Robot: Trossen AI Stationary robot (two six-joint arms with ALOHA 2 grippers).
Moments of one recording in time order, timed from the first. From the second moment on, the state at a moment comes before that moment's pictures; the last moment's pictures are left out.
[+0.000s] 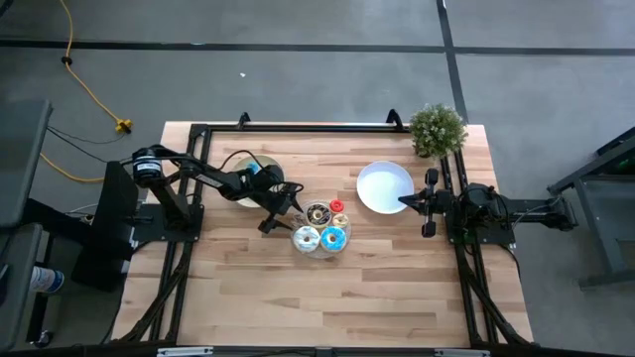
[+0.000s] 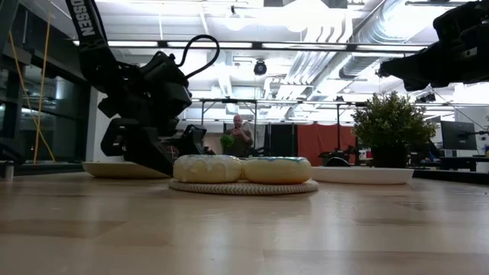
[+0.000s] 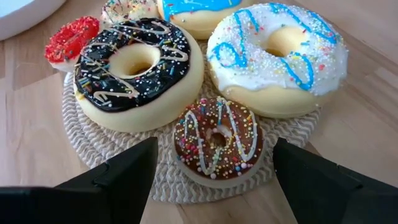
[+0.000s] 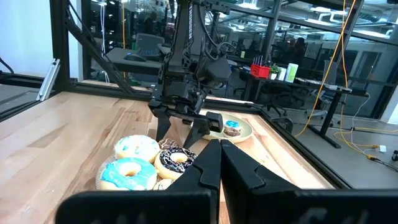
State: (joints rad) left arm 0.29 1.68 0.55 0.39 0.56 0.62; right arm -0.01 0.02 0.01 0.05 0.10 -0.16
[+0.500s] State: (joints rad) left arm 0.29 1.71 0.56 0.38 0.57 0.60; right arm -0.01 0.02 0.01 0.05 0.10 -0.16
